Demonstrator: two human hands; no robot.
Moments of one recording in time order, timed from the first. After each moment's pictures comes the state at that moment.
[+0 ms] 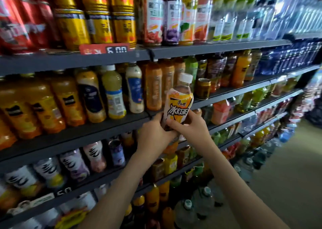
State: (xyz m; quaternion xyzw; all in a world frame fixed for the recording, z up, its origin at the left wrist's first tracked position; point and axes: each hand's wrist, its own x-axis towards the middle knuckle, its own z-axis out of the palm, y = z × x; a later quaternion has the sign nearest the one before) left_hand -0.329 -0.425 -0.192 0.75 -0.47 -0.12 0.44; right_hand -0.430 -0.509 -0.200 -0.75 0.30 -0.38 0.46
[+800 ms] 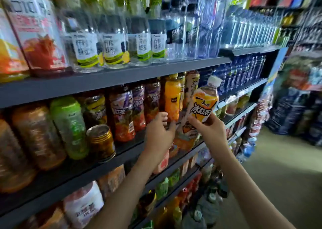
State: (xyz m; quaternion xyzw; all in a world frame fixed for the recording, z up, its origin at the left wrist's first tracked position) left_hand -0.511 -0.883 -0.187 0.67 -0.52 -0.12 0.52; right_hand -0.648 -0.943 -0.191 -0.62 0.42 -0.53 0.40
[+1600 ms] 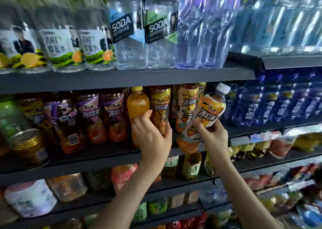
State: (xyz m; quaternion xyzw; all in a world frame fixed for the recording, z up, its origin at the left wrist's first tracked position) left_hand -0.610 -1.131 -0.219 0.74 -0.30 0.31 0.51; right_hand -0.709 -1.251 -0.218 -0.67 0.28 -0.48 0.49
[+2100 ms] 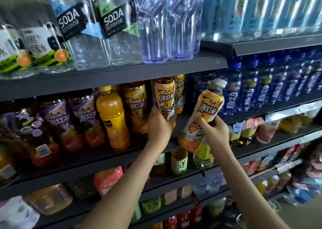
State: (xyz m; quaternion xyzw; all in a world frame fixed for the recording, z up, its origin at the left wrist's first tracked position) left_hand -0.602 -1.230 -0.225 0.79 -0.32 0.05 0.52; right_hand -0.742 -1.304 -0.231 -0.61 0.34 -0.47 0.54
